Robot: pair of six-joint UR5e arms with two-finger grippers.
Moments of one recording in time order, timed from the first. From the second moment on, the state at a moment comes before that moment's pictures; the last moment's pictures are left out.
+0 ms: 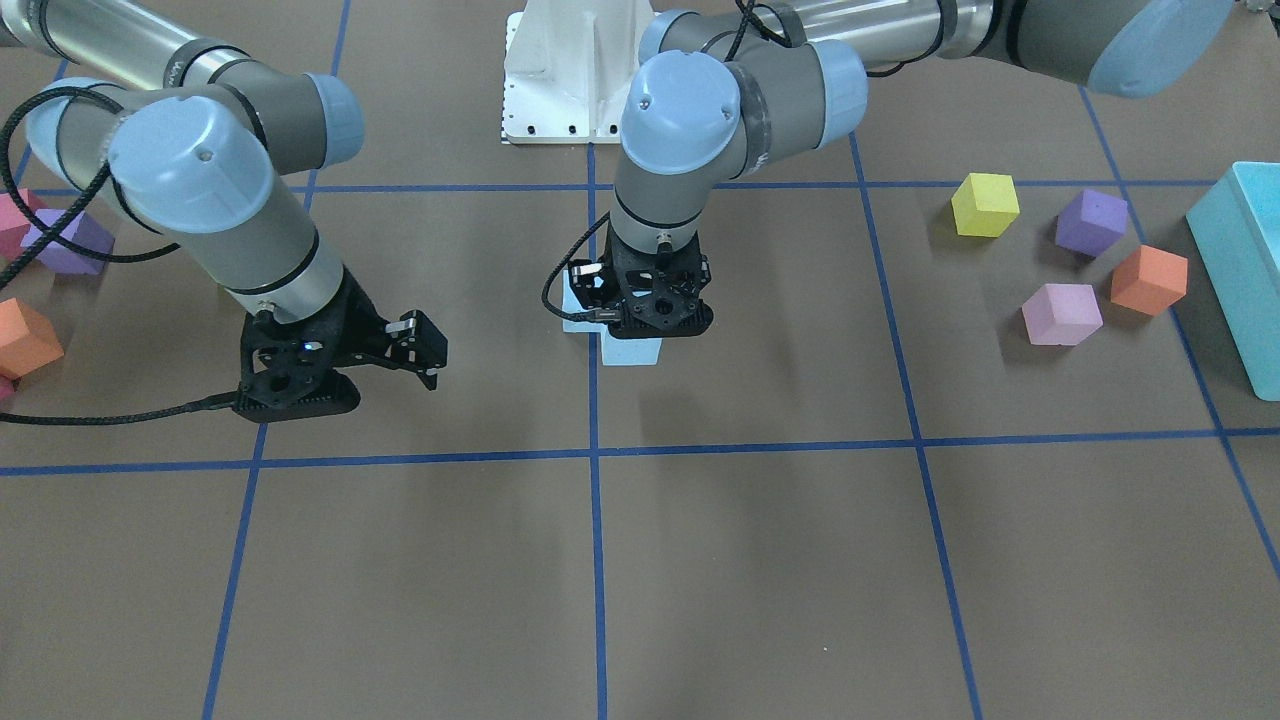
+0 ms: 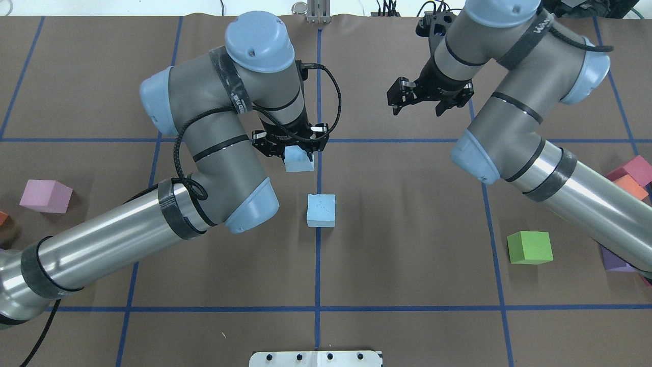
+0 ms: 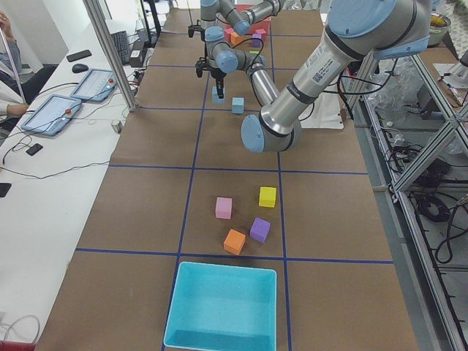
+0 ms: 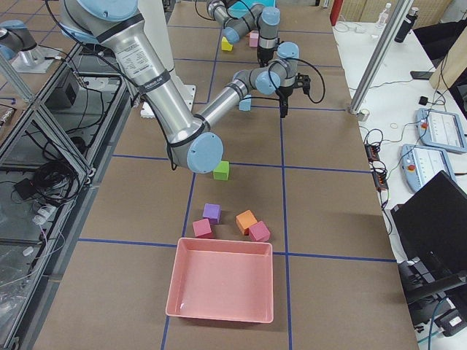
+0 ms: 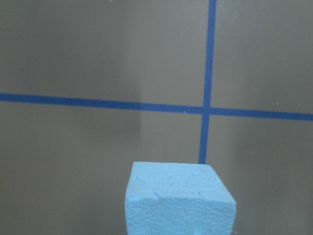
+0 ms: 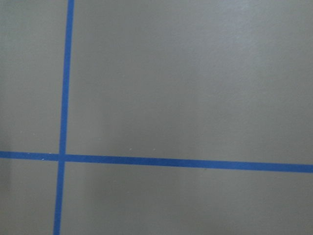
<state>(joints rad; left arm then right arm) -0.63 -2.48 -1.51 -1.49 -2.07 -1.20 0.88 -0.96 1.63 -1.51 2.15 0.90</state>
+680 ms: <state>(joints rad) -0.55 -2.48 -1.50 -1.49 -2.03 -1.28 0.93 -1.00 1.63 -1.50 2.15 0.85</state>
